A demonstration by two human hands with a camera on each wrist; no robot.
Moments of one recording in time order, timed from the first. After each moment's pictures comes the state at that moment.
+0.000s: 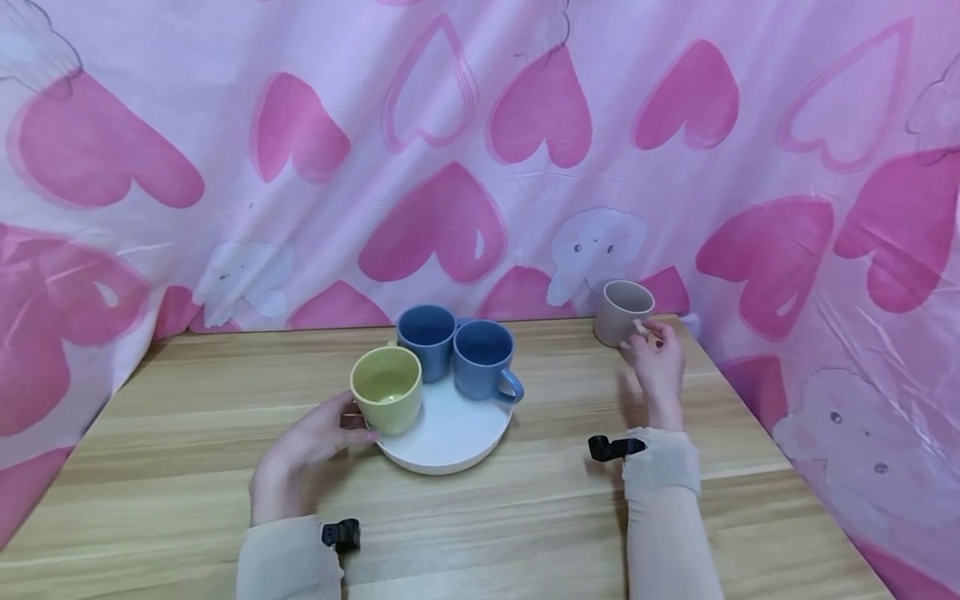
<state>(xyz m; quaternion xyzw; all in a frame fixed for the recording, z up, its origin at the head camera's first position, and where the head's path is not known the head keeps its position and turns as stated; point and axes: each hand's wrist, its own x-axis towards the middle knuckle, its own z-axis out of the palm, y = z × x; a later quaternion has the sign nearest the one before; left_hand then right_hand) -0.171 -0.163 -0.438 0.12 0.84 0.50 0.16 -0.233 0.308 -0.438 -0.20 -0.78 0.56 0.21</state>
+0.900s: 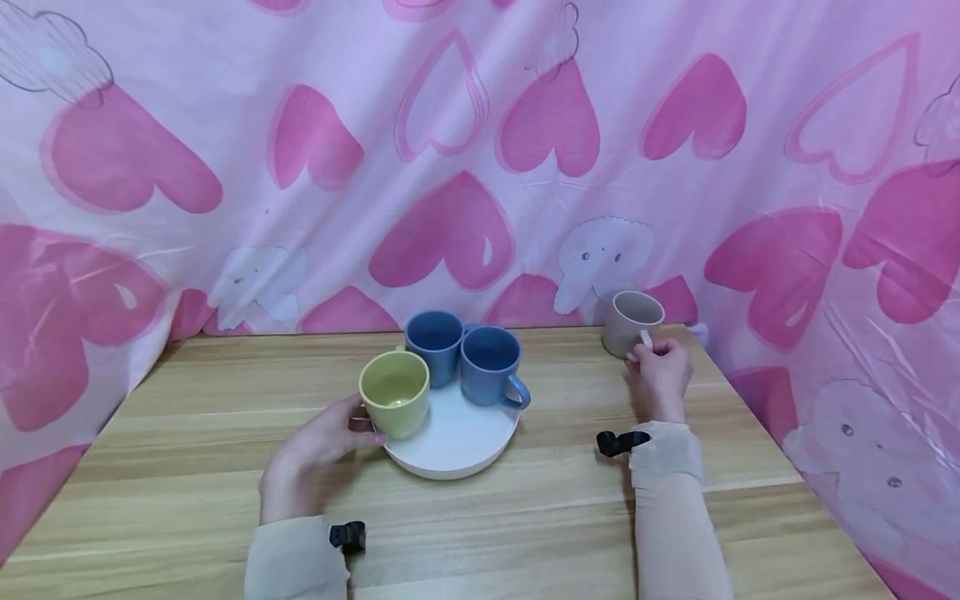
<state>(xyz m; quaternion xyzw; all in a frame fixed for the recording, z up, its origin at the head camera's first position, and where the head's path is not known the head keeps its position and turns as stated) -0.171 -0.163 -0.438 0.13 0.84 0.51 0.16 -0.254 0.325 -0.458 -0.27 -0.75 0.59 0.15</state>
